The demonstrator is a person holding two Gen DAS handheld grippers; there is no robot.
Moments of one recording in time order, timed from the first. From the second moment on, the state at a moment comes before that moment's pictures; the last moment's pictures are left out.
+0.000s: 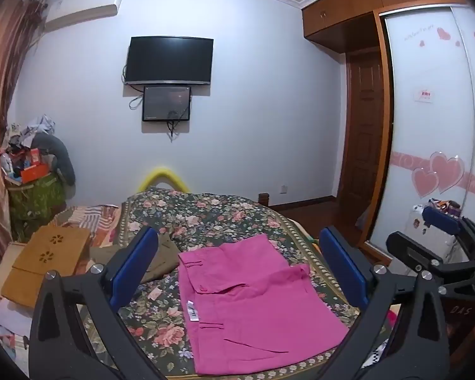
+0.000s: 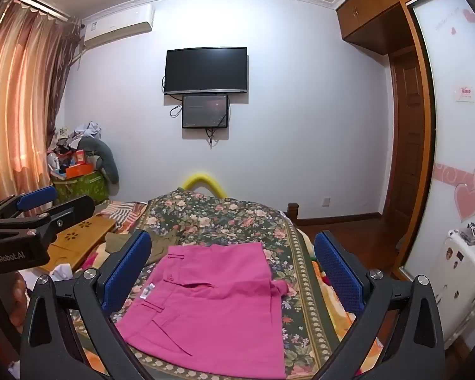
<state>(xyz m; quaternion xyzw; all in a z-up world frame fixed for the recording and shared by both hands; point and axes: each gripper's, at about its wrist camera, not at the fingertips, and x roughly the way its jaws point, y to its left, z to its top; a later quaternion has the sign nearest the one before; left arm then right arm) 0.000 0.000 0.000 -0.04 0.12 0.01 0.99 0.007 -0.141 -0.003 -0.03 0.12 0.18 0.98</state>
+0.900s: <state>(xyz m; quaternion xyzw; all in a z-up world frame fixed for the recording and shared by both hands) 0.007 0.000 -0.011 -0.03 0.14 0.01 0.99 0.008 -0.135 -0.006 -0.03 0.12 0.17 0.98</state>
